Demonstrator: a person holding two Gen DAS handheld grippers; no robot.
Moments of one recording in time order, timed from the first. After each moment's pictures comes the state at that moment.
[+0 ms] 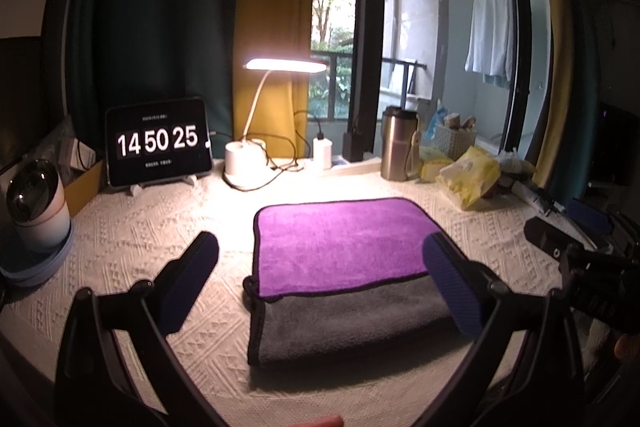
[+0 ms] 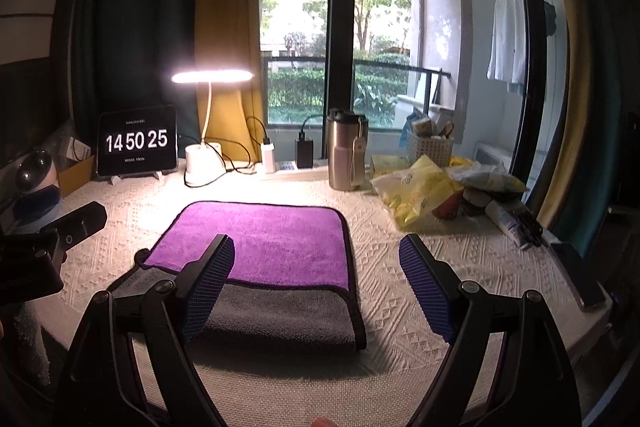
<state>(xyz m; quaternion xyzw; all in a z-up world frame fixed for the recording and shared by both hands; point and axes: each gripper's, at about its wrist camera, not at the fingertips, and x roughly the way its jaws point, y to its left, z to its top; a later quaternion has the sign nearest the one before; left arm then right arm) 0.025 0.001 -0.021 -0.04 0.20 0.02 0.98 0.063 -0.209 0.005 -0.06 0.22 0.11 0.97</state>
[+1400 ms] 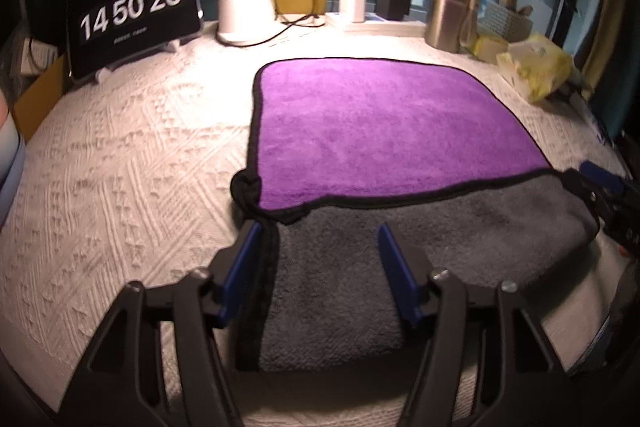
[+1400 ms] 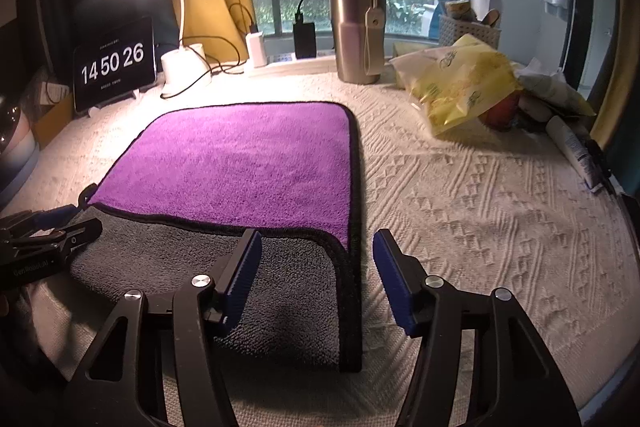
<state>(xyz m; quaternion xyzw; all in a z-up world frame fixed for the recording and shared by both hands) 0.121 0.018 -0.130 -0.04 0.41 0.03 0.91 0.170 -0.227 -0.085 -0.06 0.39 0.14 0.91</state>
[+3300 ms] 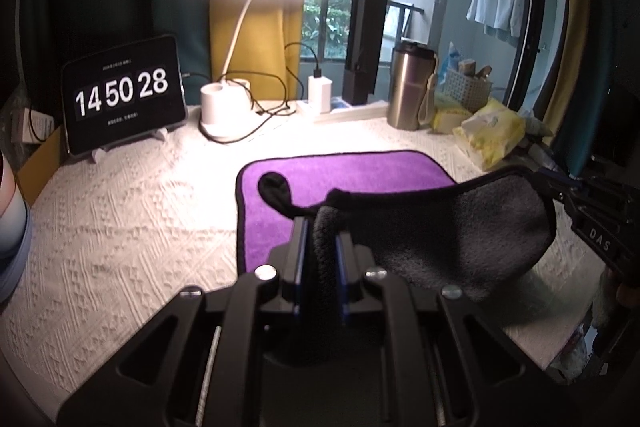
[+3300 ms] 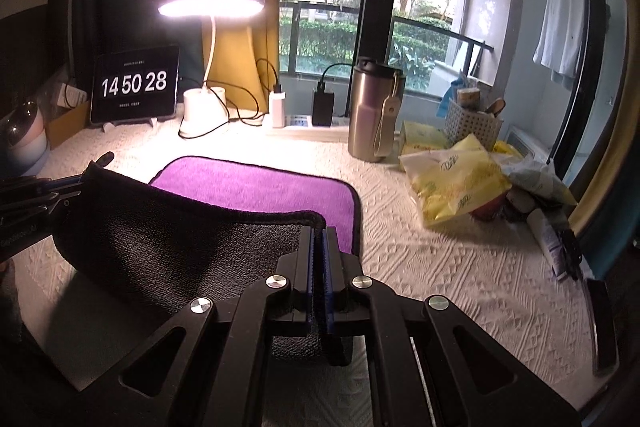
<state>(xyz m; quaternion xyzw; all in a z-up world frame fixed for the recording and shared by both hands) 0.114 0.021 -0.055 -0.04 0.30 -0.01 0.95 0.161 -0.200 -0.021 -0.12 0.30 0.16 0.93</state>
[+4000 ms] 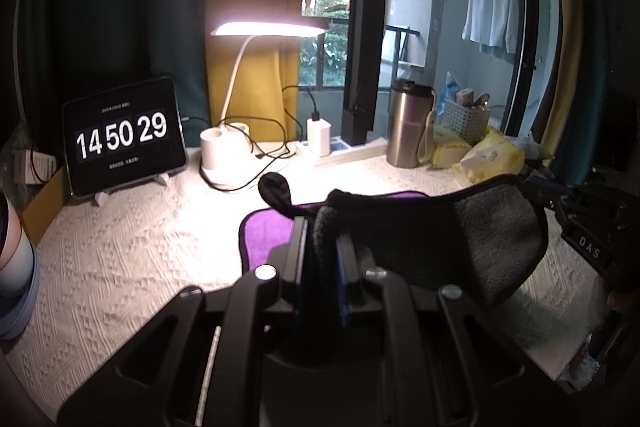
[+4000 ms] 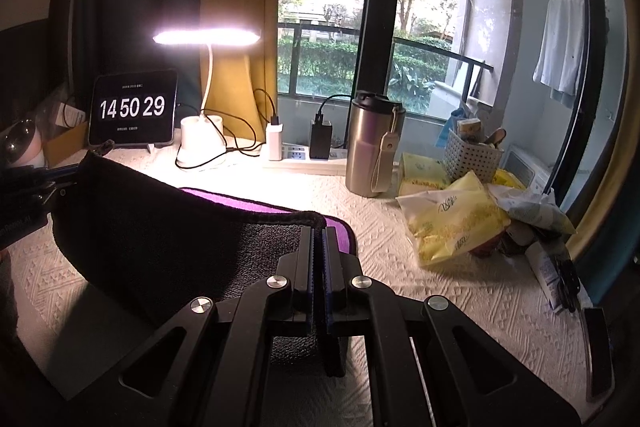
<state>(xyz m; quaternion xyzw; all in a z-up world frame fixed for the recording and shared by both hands) 0.129 0.022 -0.024 -0.03 0.25 -0.01 0.97 0.182 -0.196 -0.005 -0.12 0.26 0.17 0.94</state>
